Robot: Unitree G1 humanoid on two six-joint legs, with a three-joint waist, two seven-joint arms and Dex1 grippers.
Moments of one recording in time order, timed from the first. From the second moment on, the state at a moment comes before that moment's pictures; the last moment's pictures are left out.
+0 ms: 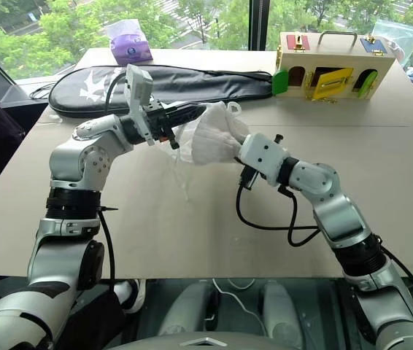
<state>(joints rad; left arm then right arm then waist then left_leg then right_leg) -0.84 0.46 0.07 0.22 -0.48 0.56 -0.91 -0.51 -0.47 0.29 -0.27 0.01 0.25 0.65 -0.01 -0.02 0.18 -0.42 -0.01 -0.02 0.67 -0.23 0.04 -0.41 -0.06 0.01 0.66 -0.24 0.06</state>
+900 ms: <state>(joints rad) -0.74 0.46 0.04 0.05 -0.58 0.71 -0.97 -0.59 -0.07 0.02 -0.26 0.25 0.88 0.43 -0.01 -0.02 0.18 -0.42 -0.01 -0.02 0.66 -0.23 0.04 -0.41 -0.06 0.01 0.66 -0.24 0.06</state>
